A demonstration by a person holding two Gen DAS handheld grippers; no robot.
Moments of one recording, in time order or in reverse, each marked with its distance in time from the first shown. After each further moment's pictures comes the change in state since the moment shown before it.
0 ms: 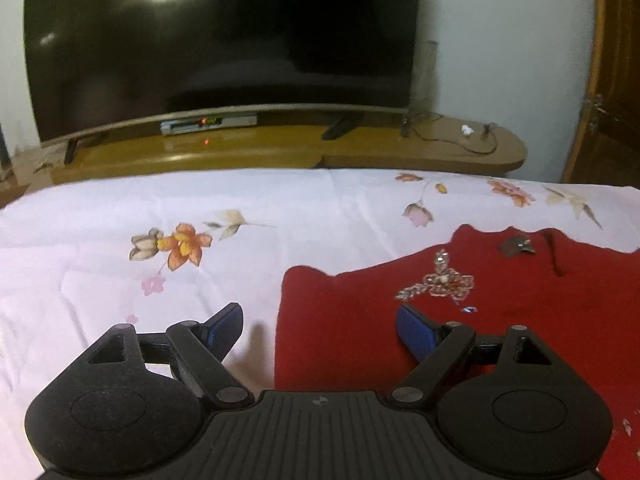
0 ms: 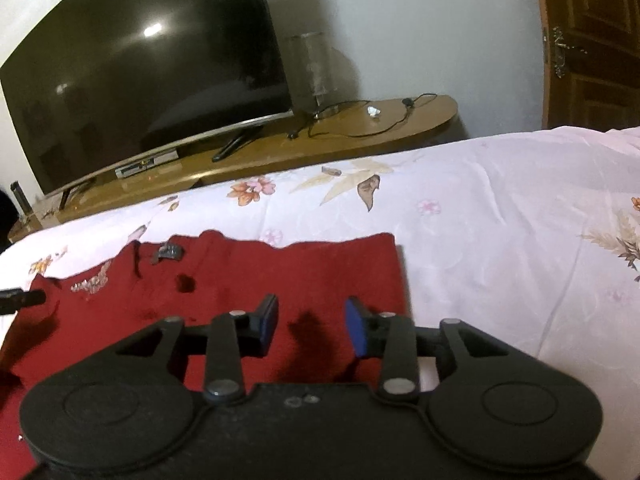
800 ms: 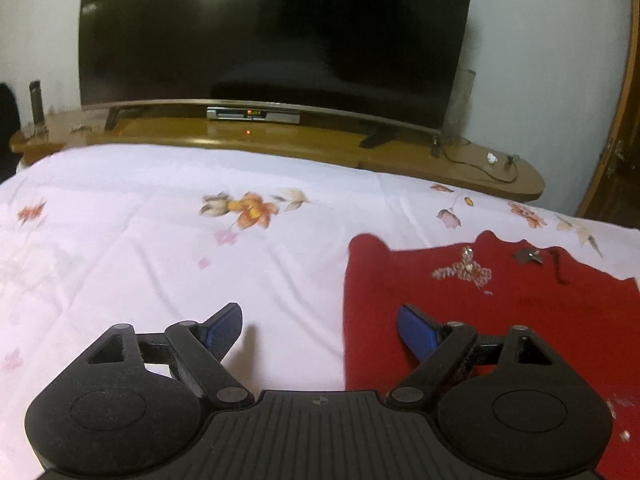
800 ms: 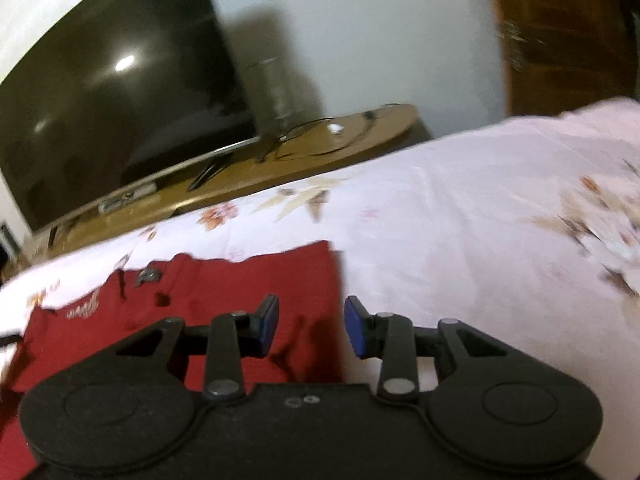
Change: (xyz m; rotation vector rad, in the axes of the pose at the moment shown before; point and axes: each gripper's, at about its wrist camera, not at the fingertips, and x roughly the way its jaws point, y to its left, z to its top) left arm -0.048 0.042 -0.037 -0.148 -0.033 0.011; right arm -0.047 -0.045 -0.013 0.133 -0.071 -0.035
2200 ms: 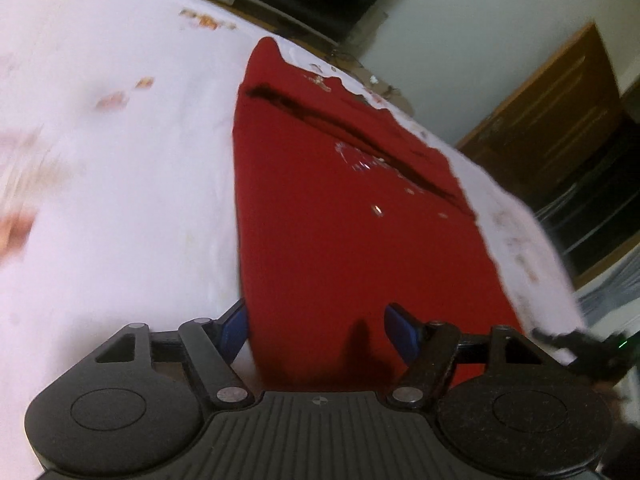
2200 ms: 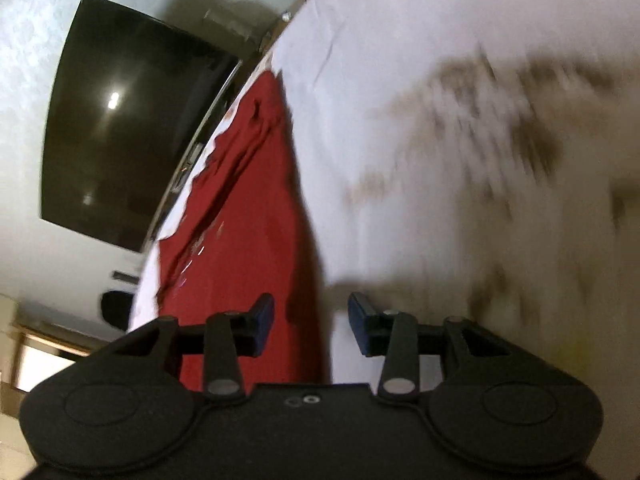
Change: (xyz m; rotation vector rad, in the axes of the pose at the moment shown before) left arm -0.198 0.037 -0.180 -0.246 0.274 -0.473; right arm -0.173 -0.103 -0.157 0.553 0.345 0.344
